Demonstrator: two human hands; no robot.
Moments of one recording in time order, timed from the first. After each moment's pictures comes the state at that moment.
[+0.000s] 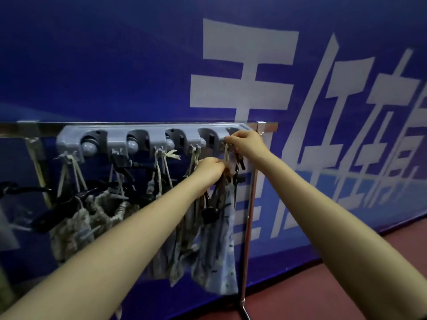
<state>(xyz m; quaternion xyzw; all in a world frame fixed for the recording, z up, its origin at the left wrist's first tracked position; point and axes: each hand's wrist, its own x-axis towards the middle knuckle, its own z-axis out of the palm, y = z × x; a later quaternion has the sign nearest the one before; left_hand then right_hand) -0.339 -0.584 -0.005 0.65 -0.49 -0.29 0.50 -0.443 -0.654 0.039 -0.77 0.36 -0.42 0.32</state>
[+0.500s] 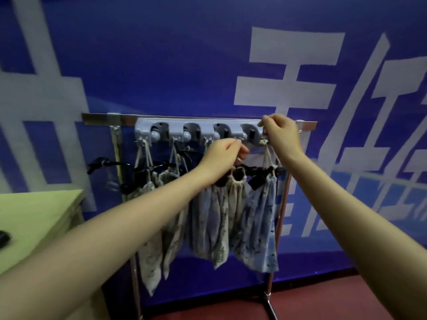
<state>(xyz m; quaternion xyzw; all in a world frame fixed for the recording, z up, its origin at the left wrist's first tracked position) -0.314 -0.482 0.019 0.59 -0.56 -0.16 0.56 -0.432 -0.580 0.052 -0.73 0.27 -0.55 0.30</state>
